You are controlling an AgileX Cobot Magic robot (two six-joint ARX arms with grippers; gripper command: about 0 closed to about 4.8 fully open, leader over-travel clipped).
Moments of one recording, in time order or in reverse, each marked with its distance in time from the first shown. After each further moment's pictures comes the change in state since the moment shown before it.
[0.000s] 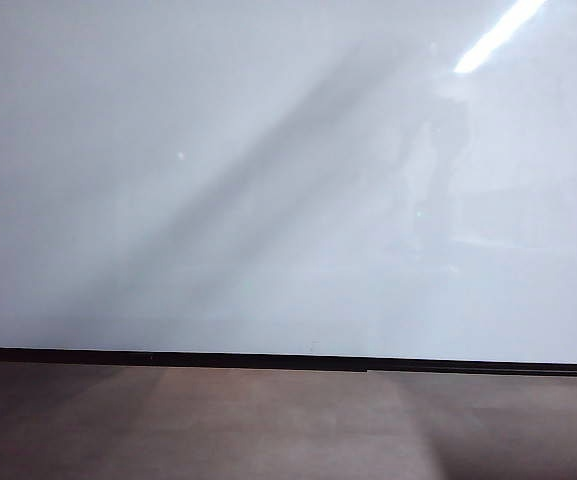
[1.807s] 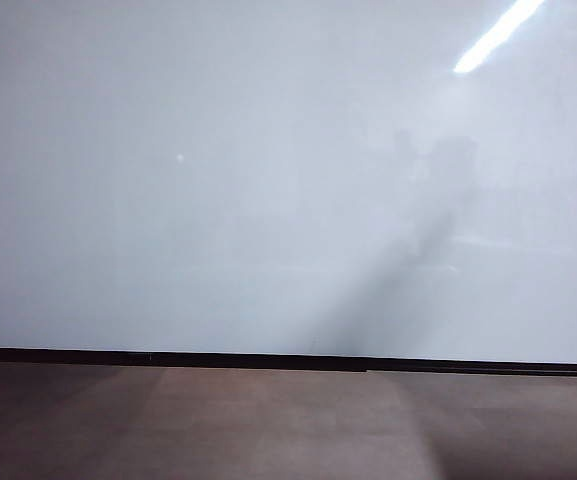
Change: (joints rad) left arm 0.000 0.000 0.000 -0.031 0.000 0.000; right arm -0.512 -0.845 -0.798 0.039 -0.173 -0.187
